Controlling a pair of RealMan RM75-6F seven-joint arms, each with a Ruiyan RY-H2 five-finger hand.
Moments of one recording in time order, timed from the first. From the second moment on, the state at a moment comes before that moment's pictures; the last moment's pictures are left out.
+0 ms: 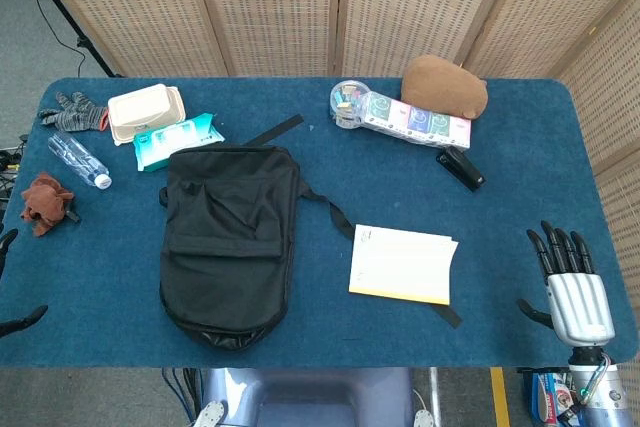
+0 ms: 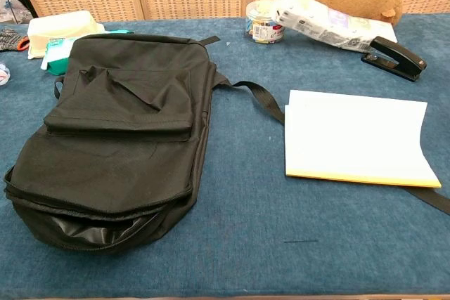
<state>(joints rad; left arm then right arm) -0.01 -0.98 -0.03 -1.81 1.44 1.53 0.06 0.12 -1.20 0.04 -1.62 -1.52 1.55 -0.21</state>
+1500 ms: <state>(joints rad) -0.03 -0.96 -0.05 -1.80 1.39 1.48 0.01 0.42 -1.47 0.05 -1.61 -1.57 1.08 -0.45</state>
